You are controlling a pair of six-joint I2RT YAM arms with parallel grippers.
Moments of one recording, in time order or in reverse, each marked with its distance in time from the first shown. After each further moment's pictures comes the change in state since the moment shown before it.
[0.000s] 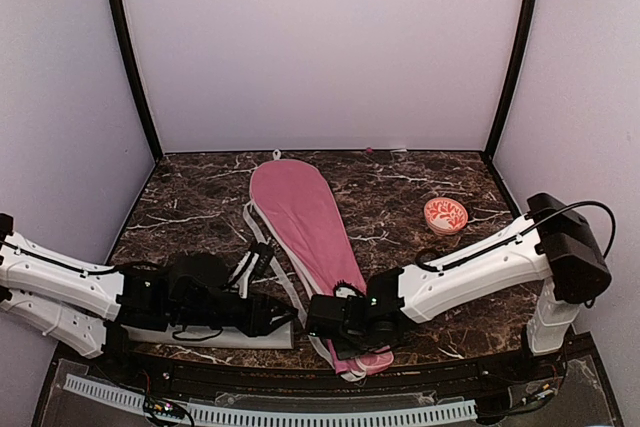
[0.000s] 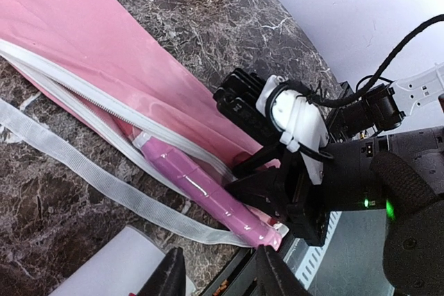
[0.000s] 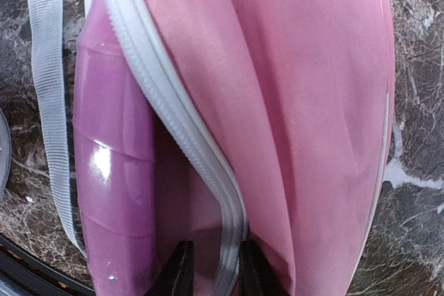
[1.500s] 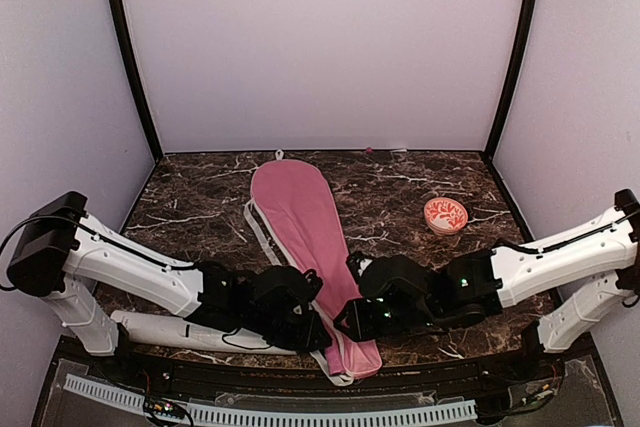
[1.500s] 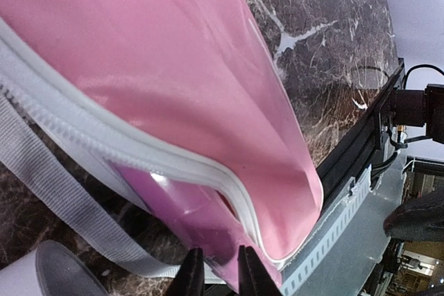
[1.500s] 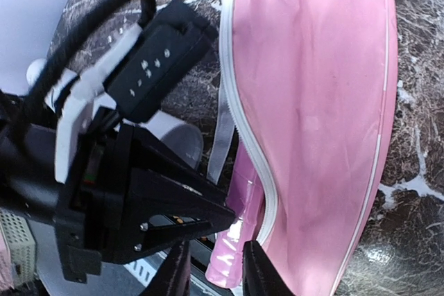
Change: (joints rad) left arm -0.034 0.475 0.329 -0.176 0.150 -0.299; right arm -0.018 -0.441 -0.282 0.388 -0.096 -0.054
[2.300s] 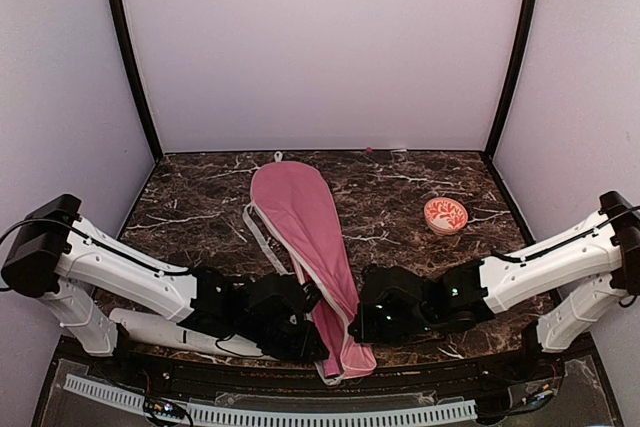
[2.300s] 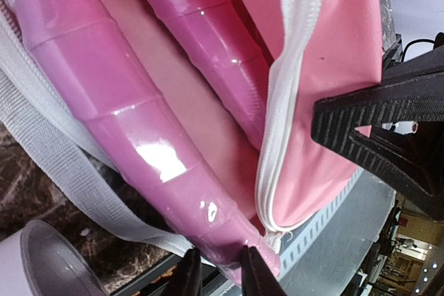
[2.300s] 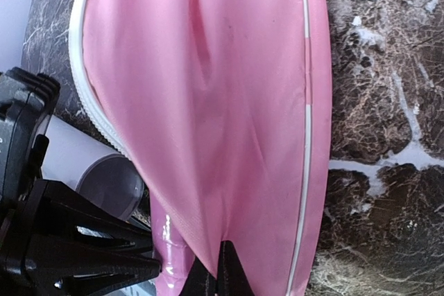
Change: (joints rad) left arm -0.037 -0.036 -0.036 -0.014 0.054 -0.041; right arm -0.049 0.047 -0.109 0.089 -0.033 0.189
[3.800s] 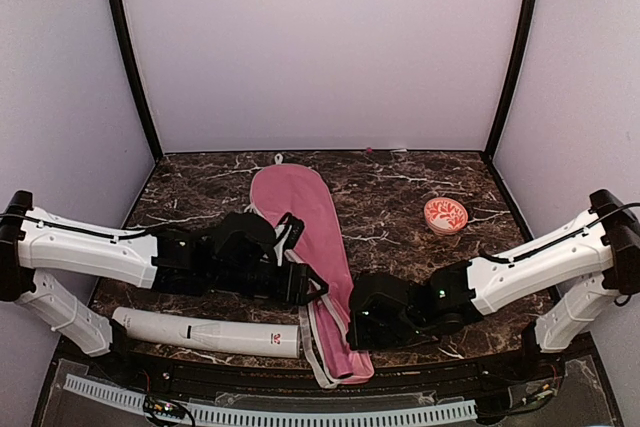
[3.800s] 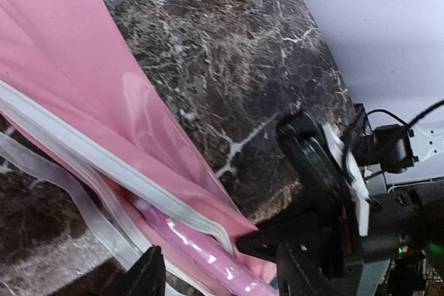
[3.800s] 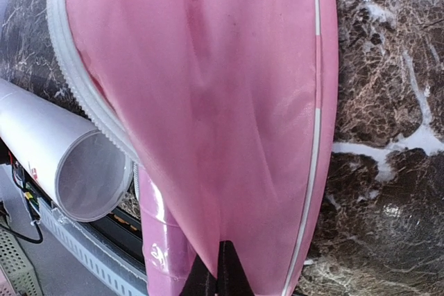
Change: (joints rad) left arm 0.168 -0.193 0.064 -0.051 -0.135 0.272; right arm 0.024 0.068 0.070 -0.090 -0.015 -0.014
